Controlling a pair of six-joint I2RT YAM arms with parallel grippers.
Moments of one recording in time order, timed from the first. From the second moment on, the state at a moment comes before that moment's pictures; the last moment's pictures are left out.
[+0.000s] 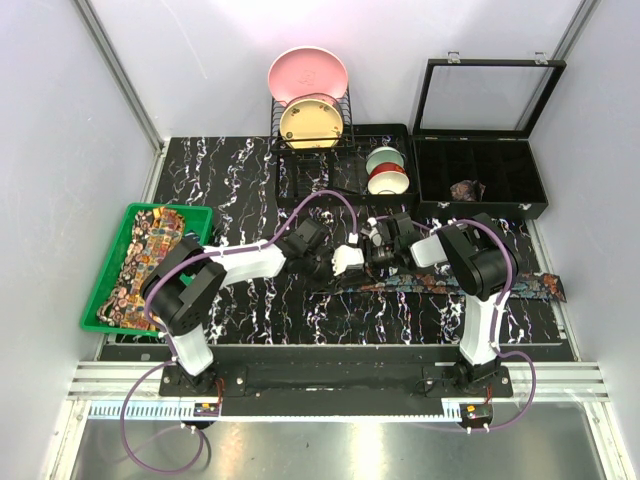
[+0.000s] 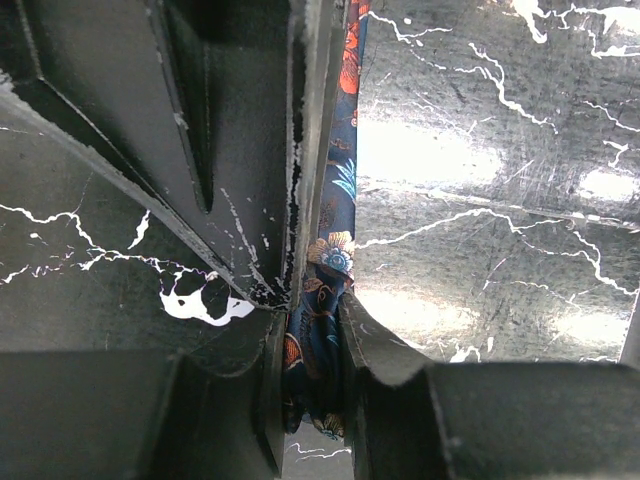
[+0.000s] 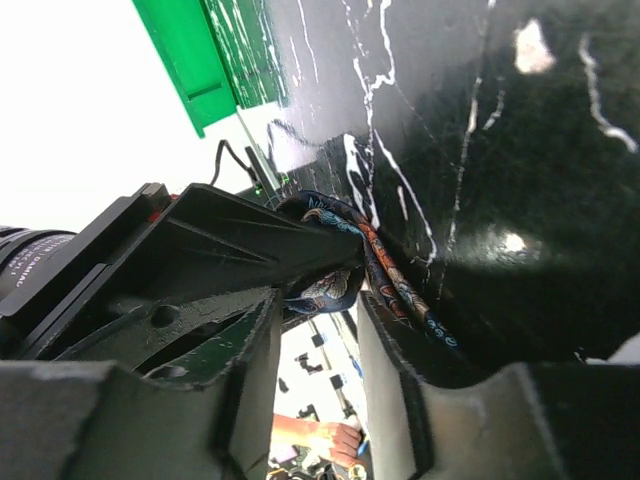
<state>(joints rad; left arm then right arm) -0.76 1.75 0.97 -0.23 0.49 0.50 0.40 1.98 0.82 0.30 -1.04 0.90</state>
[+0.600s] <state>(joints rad) -0.73 1.75 0.95 -0.20 0.53 0.45 0.42 1.99 0.72 0.59 -1.09 1.04</state>
